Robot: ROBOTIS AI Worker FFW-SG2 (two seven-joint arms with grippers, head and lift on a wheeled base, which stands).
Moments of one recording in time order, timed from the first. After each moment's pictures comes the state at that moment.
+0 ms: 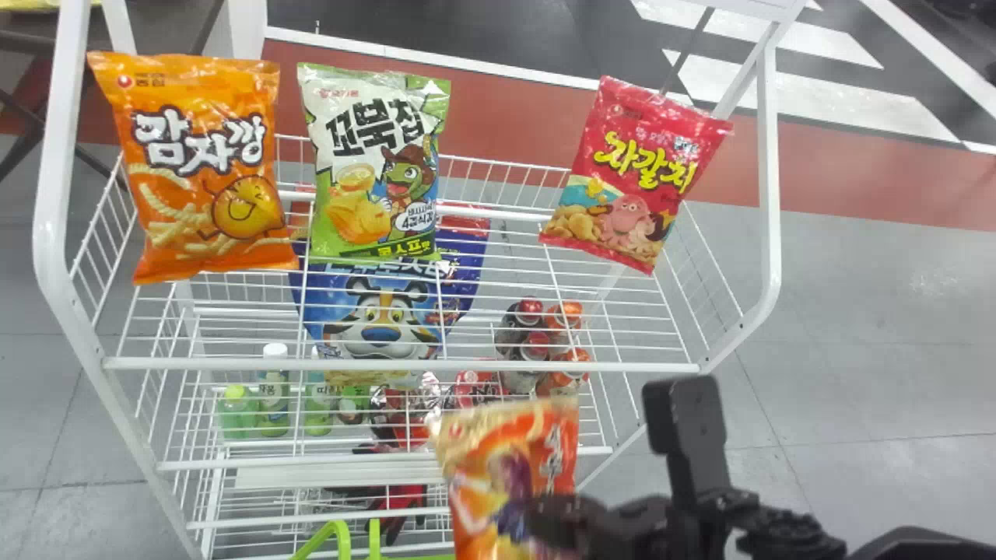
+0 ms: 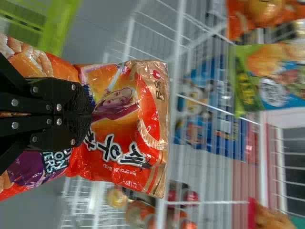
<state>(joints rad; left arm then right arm) 0.64 0.05 -0.15 -2.31 0.10 1.49 -1.07 0.63 -0.20 -0.16 -2.68 -0.41 1.50 0.08</state>
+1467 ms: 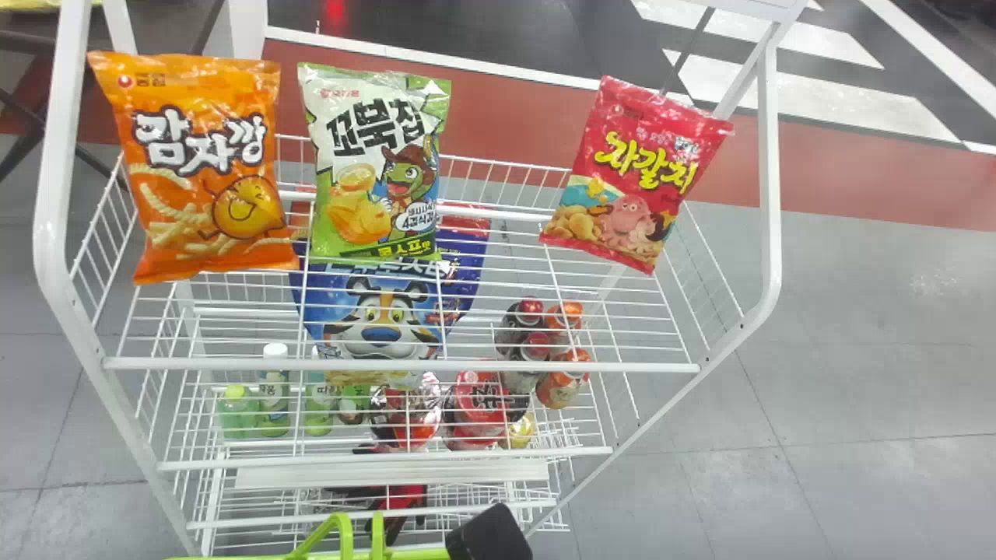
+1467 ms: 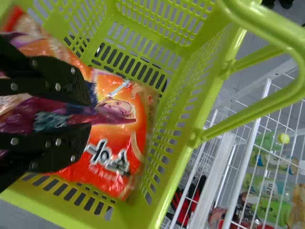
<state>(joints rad) 0.65 0.06 -0.14 -2.35 0.11 1.50 -1.07 0.58 -0.28 0.26 -2.42 -0.29 1.51 0.04</state>
